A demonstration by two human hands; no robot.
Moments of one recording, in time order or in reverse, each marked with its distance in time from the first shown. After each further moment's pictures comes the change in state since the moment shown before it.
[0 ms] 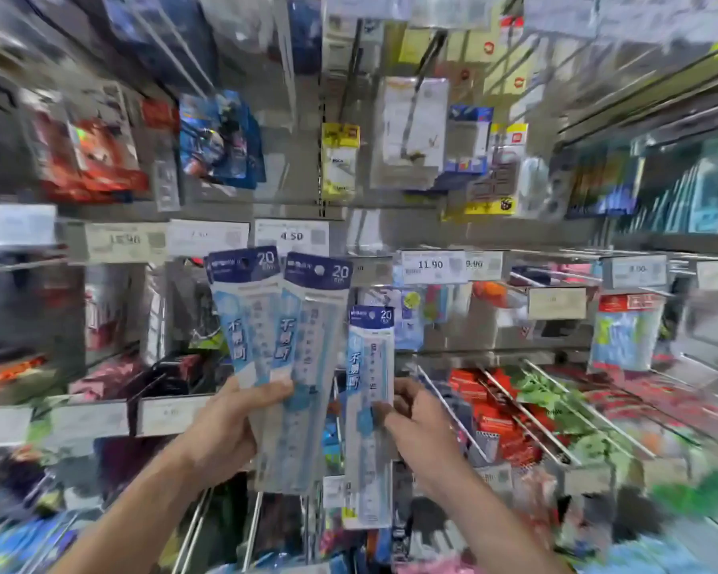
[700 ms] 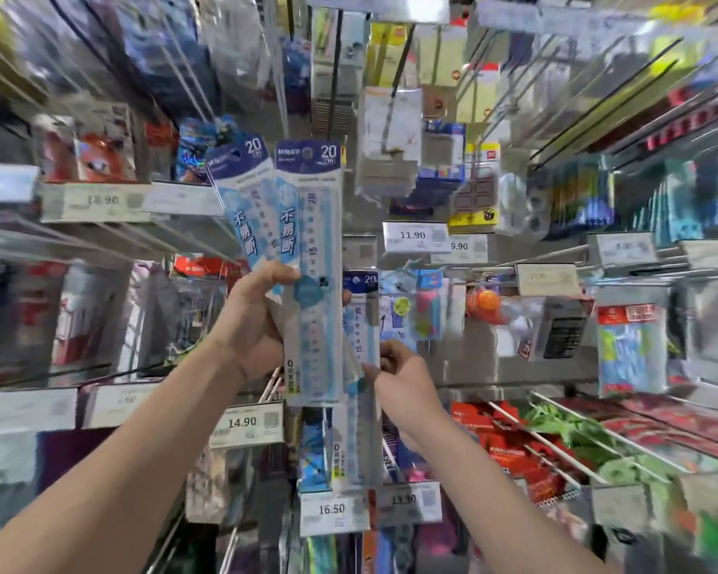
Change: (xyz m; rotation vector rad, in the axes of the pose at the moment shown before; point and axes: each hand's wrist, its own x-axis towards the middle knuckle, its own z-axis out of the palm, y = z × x) left_hand 0.075 0.005 0.037 -0.101 -0.195 0.283; right_hand 0.056 0.016 -0.001 -0.014 -0.002 -0.276
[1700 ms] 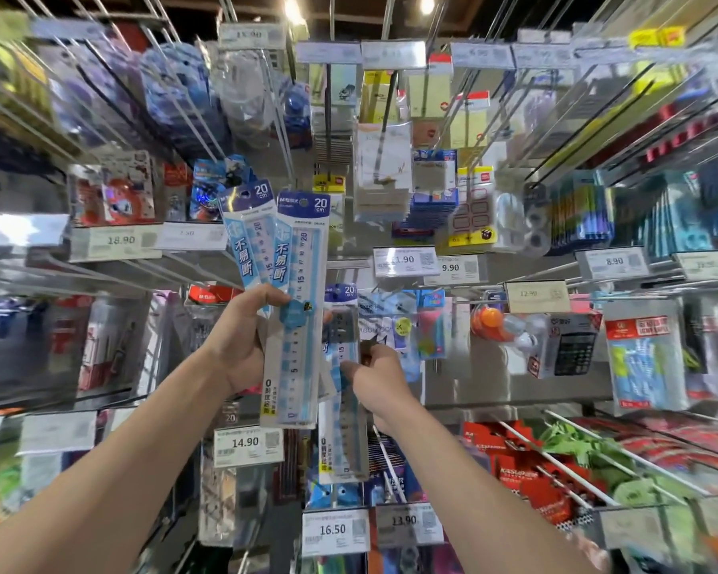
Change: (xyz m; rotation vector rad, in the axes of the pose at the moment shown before) left_hand 0.000 0.014 -0.001 0.136 0.146 -0.010; right_hand 0.023 -0.025 0.019 -0.014 -0.002 0.061
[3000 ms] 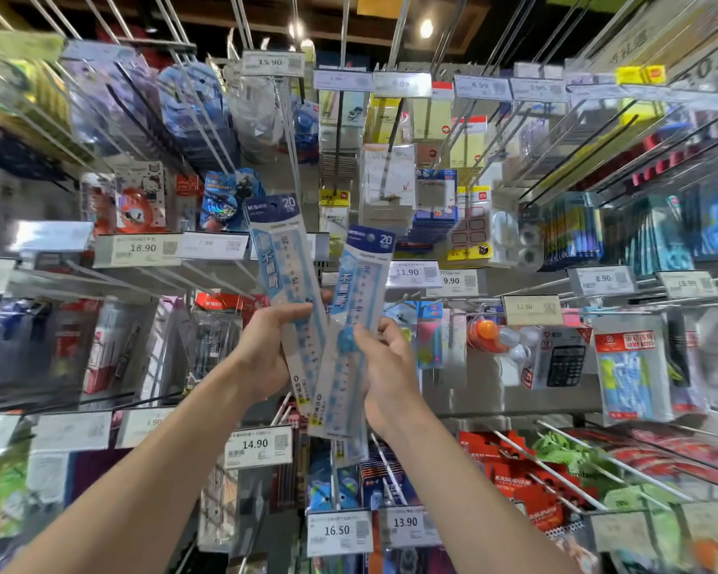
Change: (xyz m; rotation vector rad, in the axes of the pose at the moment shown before) left_hand -0.002 -0.006 0.008 0.041 0.033 0.021; right_hand -0.027 -0.028 0.007 0.571 -0.022 -0.216
